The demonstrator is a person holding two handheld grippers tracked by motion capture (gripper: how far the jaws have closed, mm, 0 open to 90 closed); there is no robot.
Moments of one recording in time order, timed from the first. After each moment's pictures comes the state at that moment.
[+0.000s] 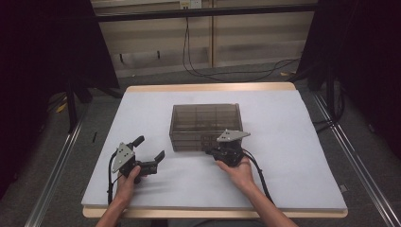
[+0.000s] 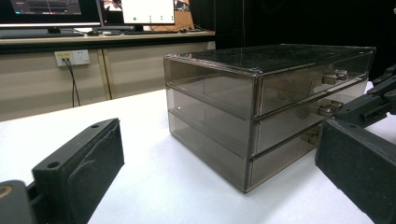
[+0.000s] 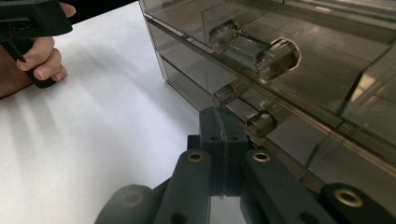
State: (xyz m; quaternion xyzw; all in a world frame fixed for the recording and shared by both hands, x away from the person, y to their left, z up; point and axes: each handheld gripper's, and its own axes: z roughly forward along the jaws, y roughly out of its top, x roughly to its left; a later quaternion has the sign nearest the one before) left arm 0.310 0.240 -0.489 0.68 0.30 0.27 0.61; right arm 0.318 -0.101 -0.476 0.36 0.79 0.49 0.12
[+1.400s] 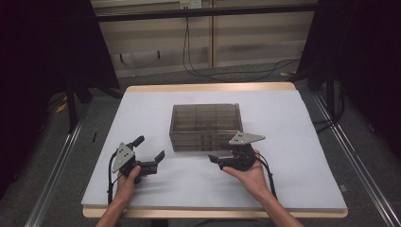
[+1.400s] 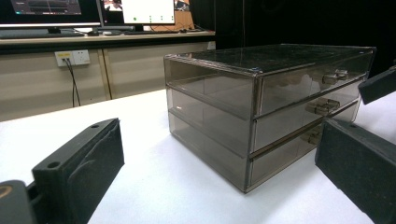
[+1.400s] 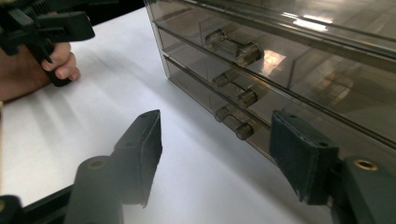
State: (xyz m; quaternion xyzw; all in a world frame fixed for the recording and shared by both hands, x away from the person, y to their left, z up) left arm 0.310 0.239 -0.489 0.68 0.30 0.27 0.61; right arm 0.293 -0.128 -0.458 0.36 0.78 0.50 0.13
